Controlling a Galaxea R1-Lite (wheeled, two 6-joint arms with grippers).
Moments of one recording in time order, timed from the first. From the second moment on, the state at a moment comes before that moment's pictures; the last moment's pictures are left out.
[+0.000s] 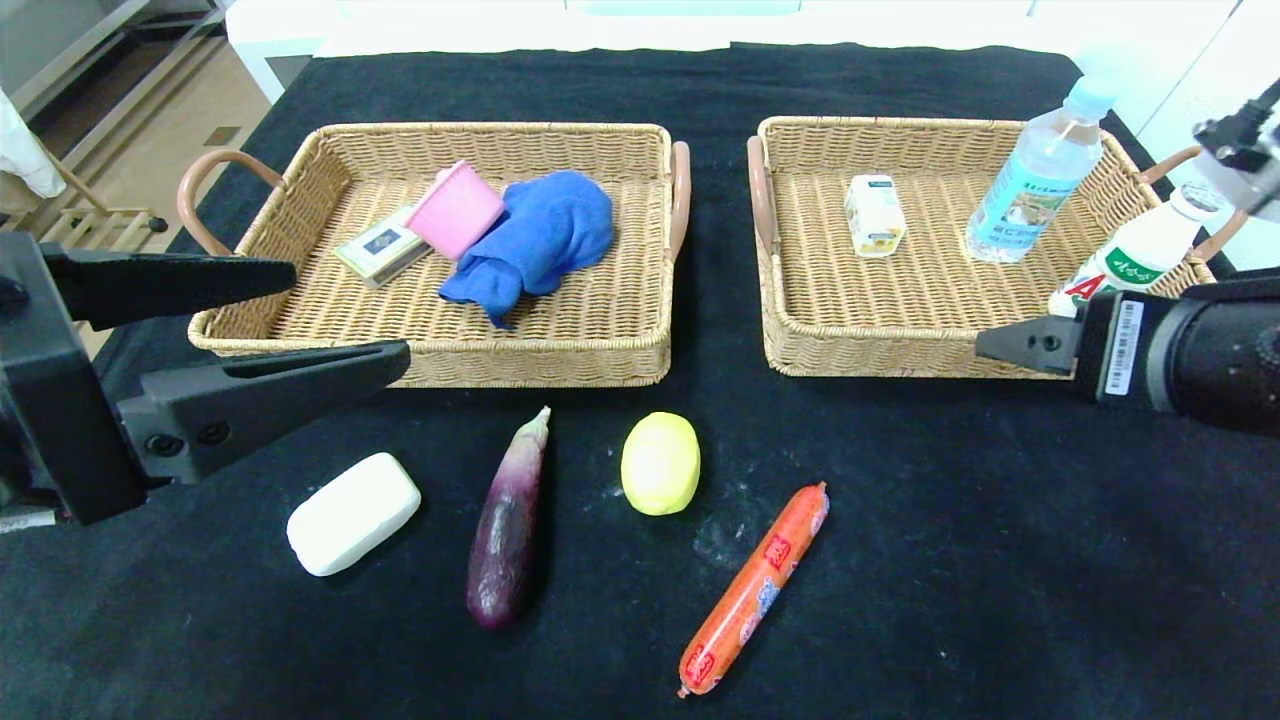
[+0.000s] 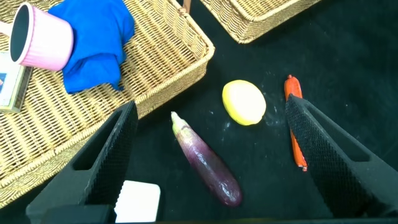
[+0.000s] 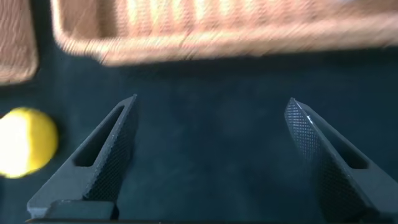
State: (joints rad) left arm -0.44 1.10 -1.01 0.03 -0.17 0.16; right arm 0.61 1.42 -1.27 0.36 -0.48 0.46
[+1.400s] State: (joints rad) left arm -0.44 1.10 -1.01 0.03 -0.17 0.17; right arm 0.99 1.75 -1.38 0.48 -0.49 0.73
